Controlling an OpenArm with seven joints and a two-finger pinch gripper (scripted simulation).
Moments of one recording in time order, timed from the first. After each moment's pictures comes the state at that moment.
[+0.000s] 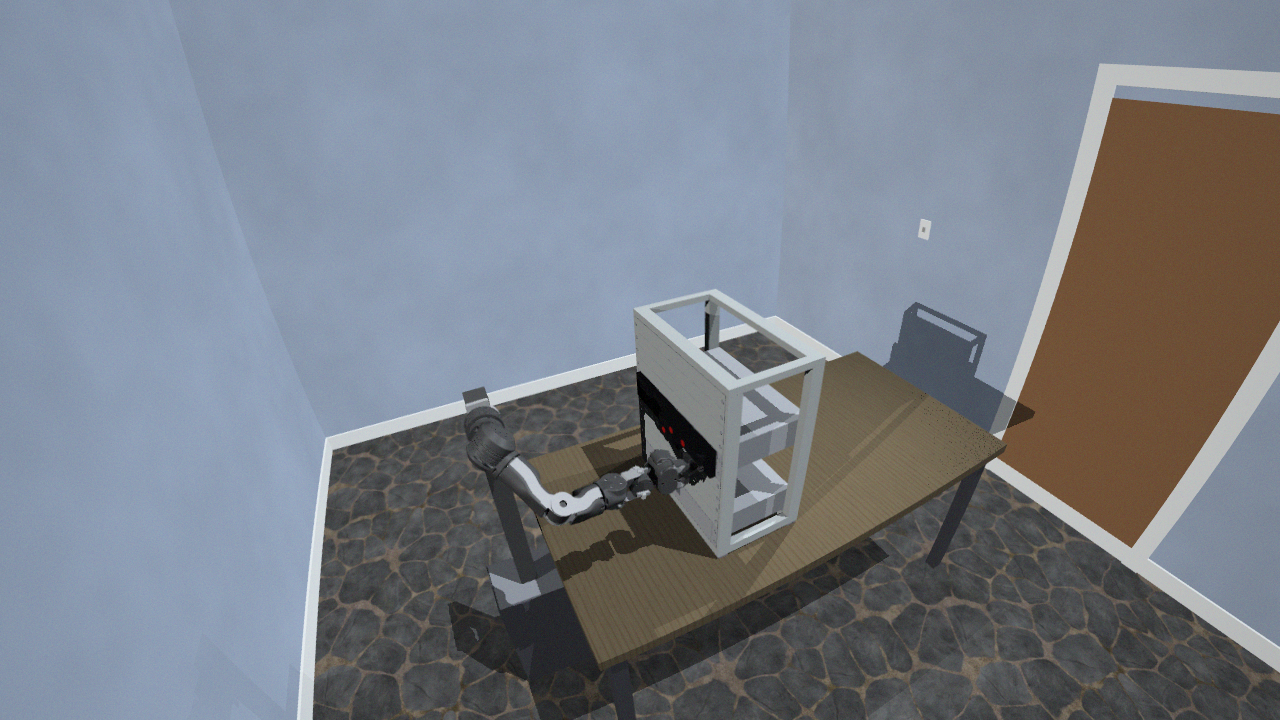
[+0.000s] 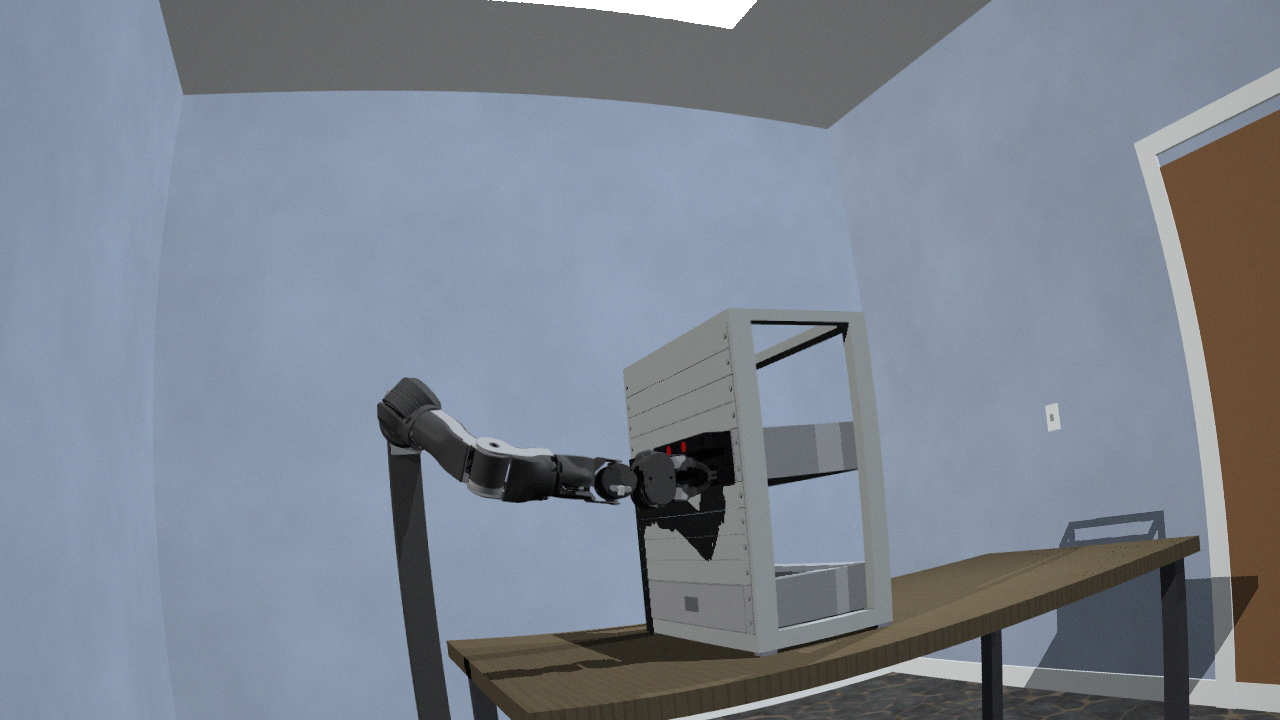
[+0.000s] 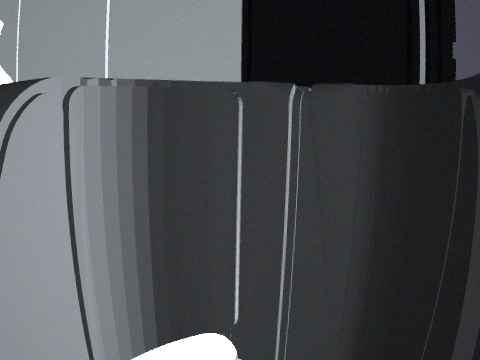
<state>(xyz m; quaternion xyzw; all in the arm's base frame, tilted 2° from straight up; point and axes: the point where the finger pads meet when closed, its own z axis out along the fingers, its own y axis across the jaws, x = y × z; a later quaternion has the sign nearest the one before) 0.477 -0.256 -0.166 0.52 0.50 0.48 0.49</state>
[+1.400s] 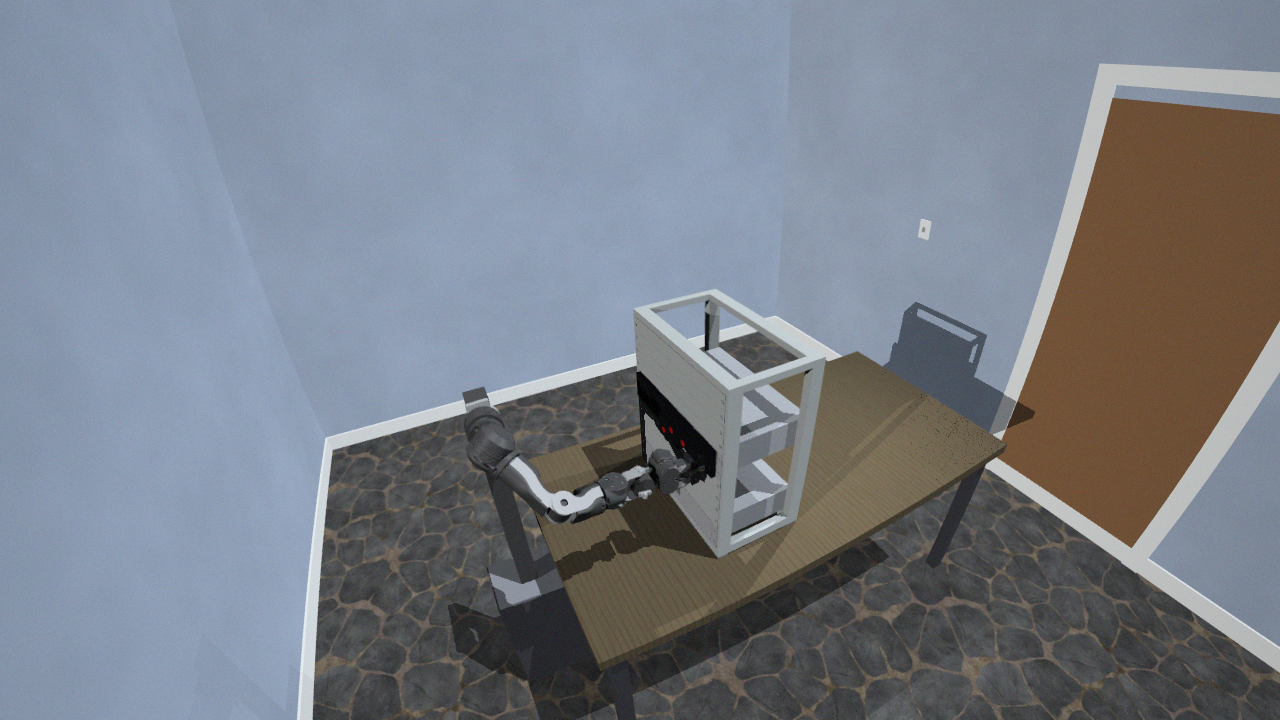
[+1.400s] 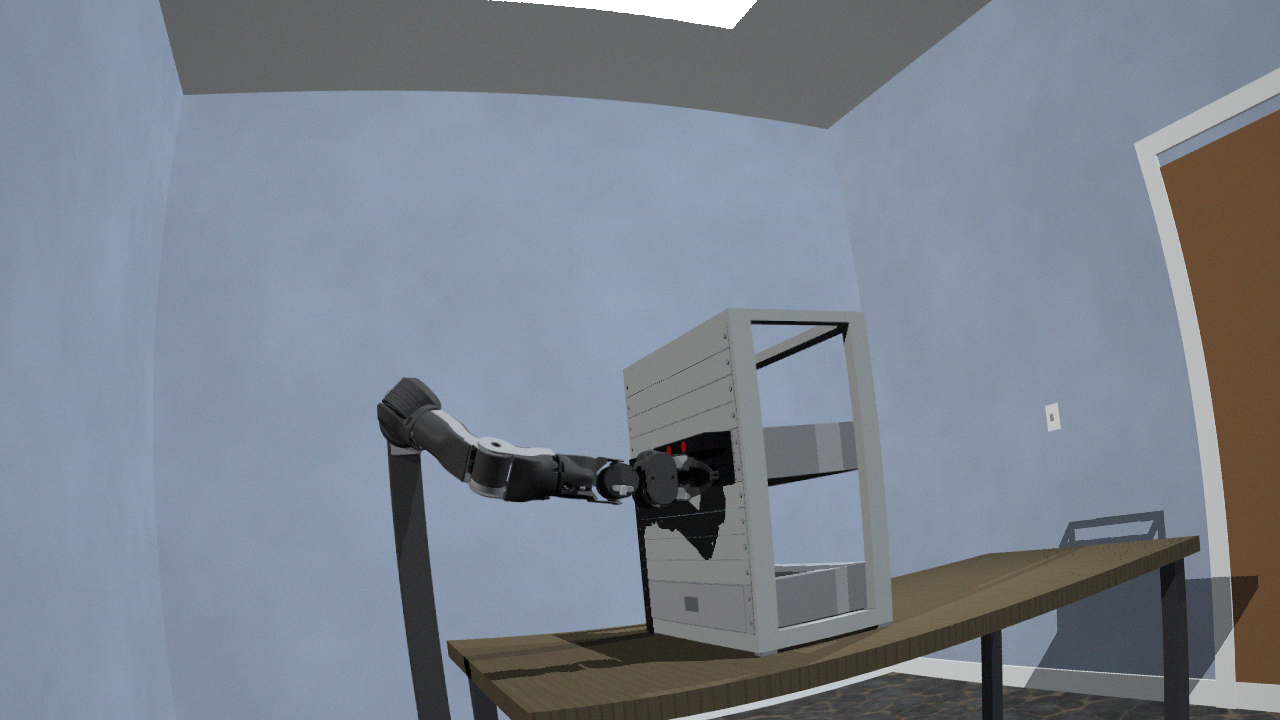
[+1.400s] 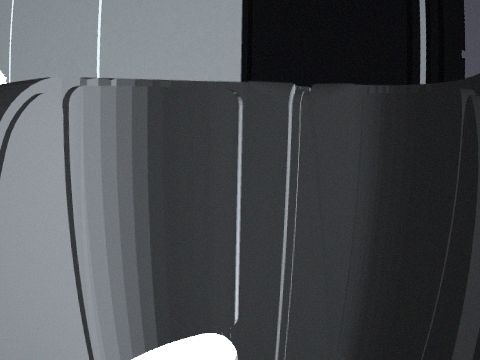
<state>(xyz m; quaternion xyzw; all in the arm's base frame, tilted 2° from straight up) 0.481 -0.256 -0.167 0.52 0.50 0.48 0.49</state>
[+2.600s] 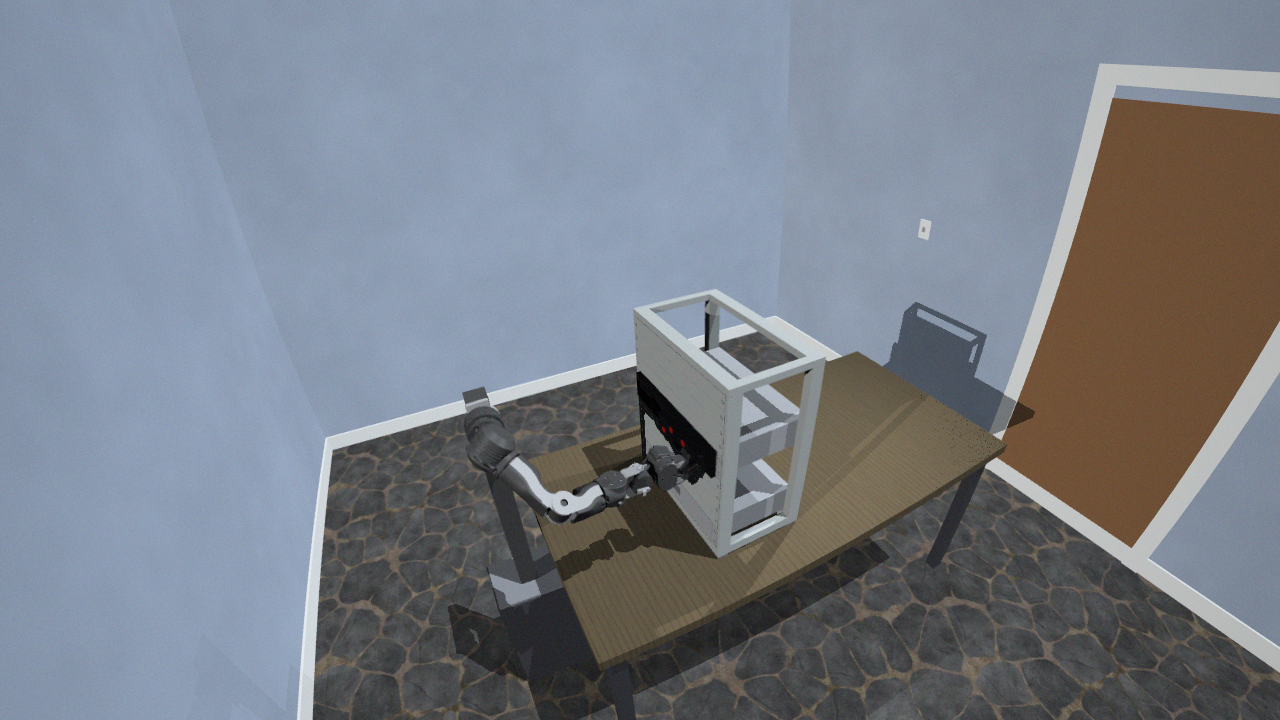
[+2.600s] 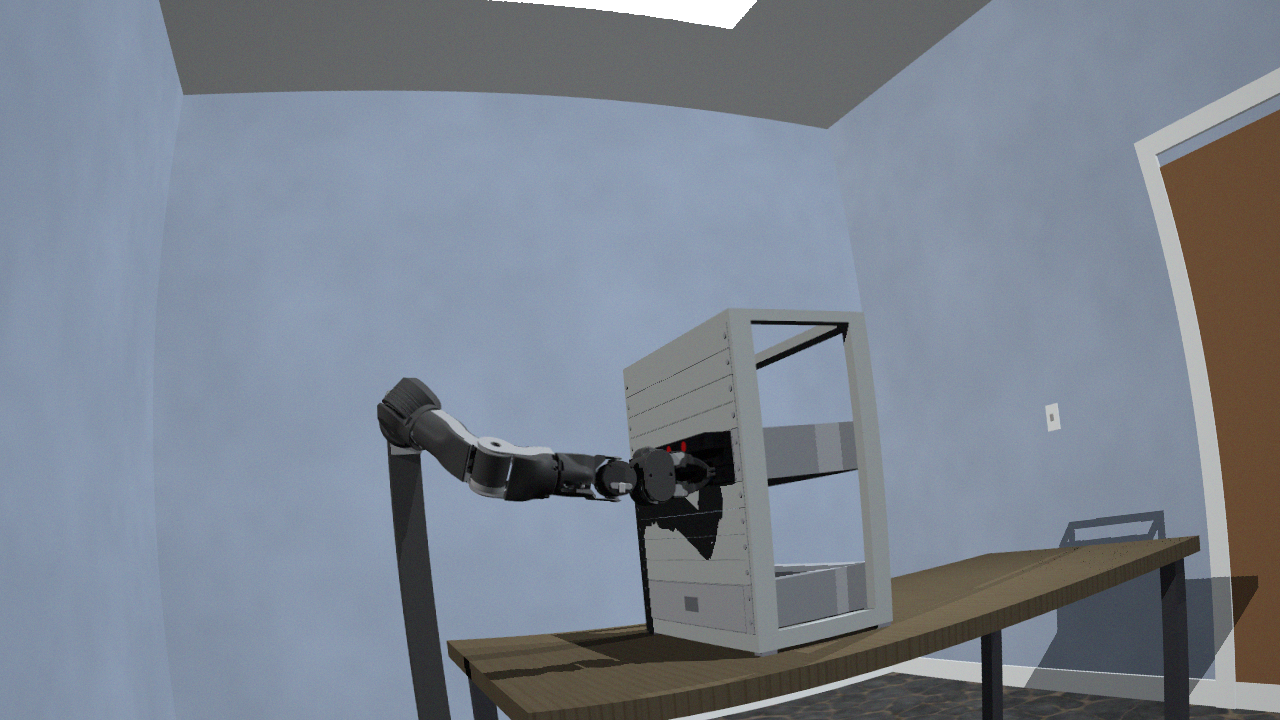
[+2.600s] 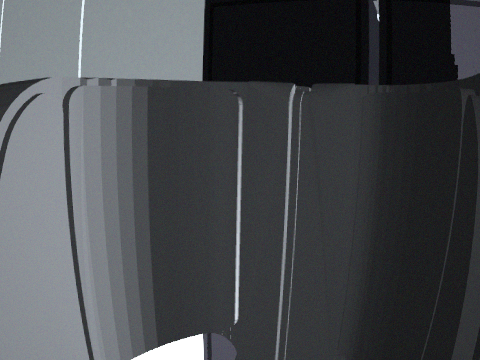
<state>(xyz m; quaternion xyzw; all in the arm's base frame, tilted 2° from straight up) 0.480 -0.245 -0.159 0.51 0.51 0.49 0.49</state>
